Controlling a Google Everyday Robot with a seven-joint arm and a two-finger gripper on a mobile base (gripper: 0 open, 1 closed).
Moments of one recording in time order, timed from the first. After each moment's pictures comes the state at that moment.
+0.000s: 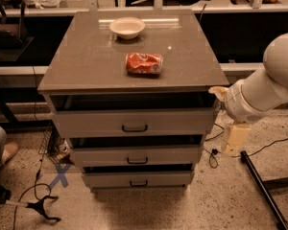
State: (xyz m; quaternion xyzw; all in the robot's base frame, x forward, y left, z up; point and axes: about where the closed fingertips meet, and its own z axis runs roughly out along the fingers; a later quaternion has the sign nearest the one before) arm 0.498 -0.203 0.793 -0.71 0.68 -0.01 0.20
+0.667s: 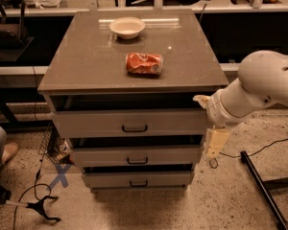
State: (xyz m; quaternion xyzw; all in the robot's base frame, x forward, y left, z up) arm 0.516 -0.173 0.746 -0.72 0.67 0.02 0.21
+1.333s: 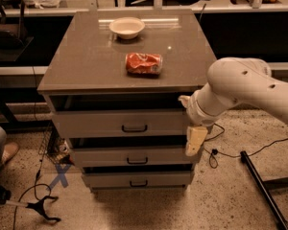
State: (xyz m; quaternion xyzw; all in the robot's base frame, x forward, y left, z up) arm 0.549 -0.134 0.713 -0.72 0.67 0.01 0.20
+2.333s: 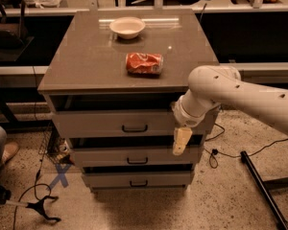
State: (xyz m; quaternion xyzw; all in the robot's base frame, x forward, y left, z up) arm 0.583 -0.108 0.655 -0.70 0.69 0.04 0.17
